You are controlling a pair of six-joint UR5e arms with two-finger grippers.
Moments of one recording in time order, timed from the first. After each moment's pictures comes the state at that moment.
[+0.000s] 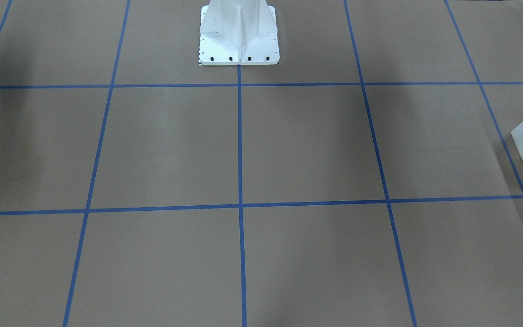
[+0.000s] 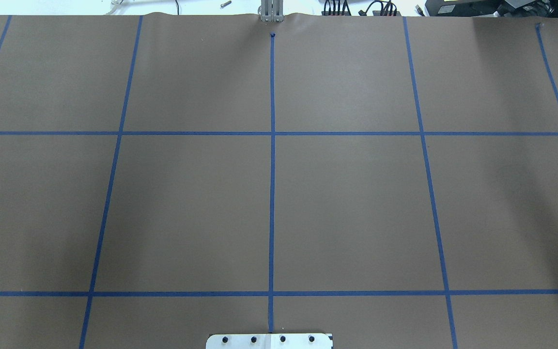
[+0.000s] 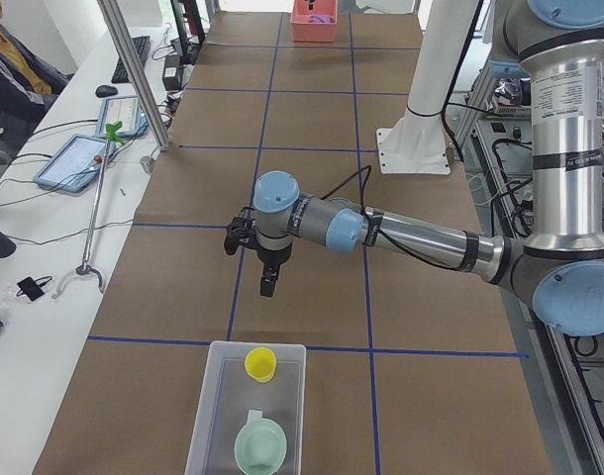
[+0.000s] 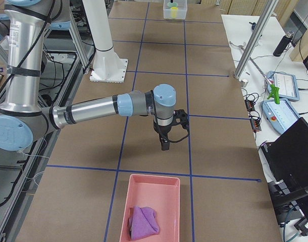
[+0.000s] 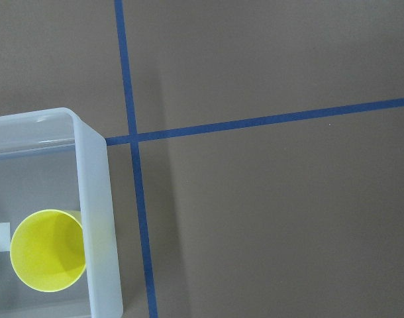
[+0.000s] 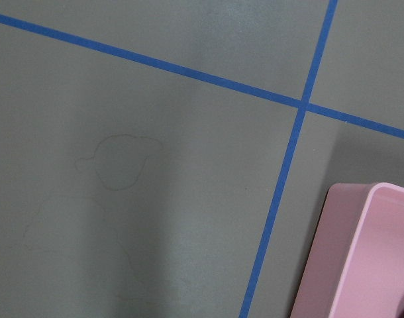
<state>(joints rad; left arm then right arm) -1.40 -1.45 -1.91 -1.67 -2.31 -0.21 1.46 -1.73 1.98 -1.70 2.30 -0.10</state>
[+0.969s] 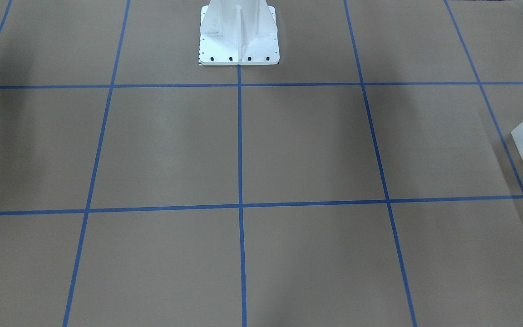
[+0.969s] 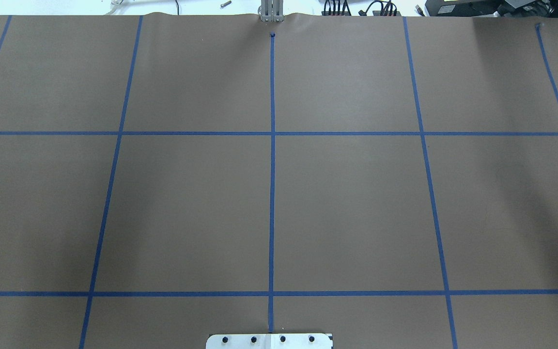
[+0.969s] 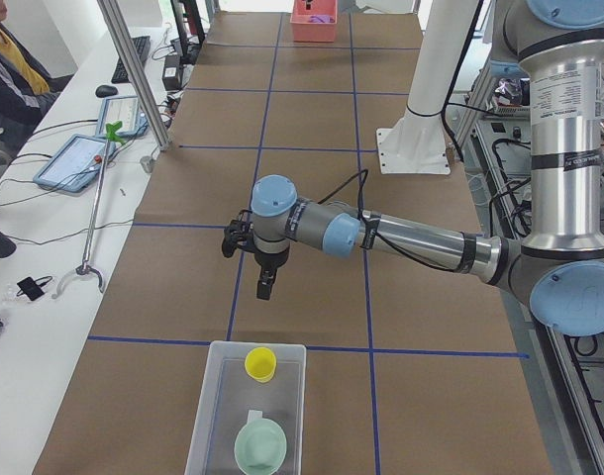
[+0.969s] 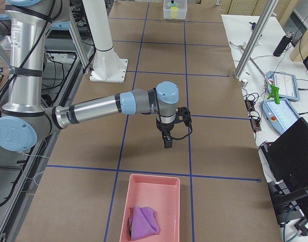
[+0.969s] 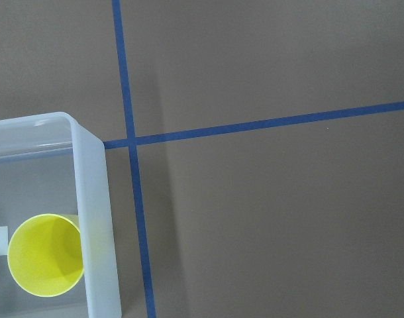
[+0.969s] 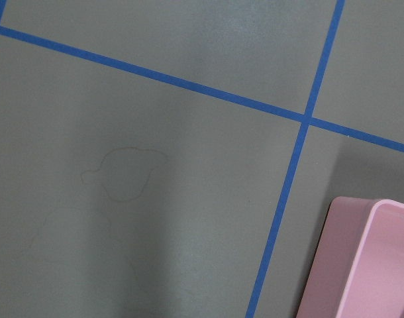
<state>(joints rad) -1.40 -1.46 -1.87 -1.71 -2.30 -0.20 1.46 -1.70 1.98 -1.71 2.30 -0.10</state>
